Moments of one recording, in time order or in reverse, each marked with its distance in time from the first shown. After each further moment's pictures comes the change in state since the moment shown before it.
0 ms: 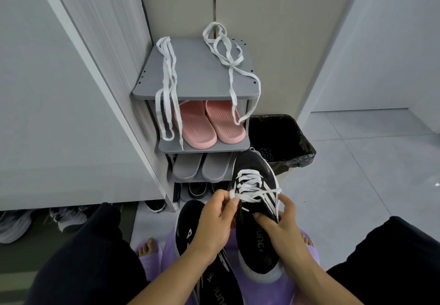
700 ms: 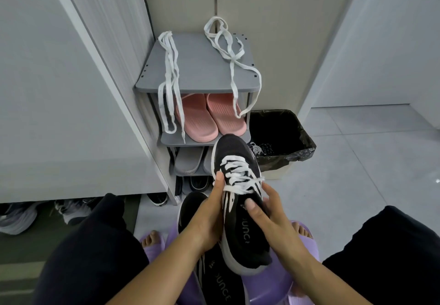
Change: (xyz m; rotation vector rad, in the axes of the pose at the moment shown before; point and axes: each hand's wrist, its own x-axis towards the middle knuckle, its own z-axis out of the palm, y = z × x) left_hand 0.013 -0.009 -0.012 -0.577 -0.299 -0.409; right_hand -0.023 -0.016 0.005 0.045 -0.222 -0.087
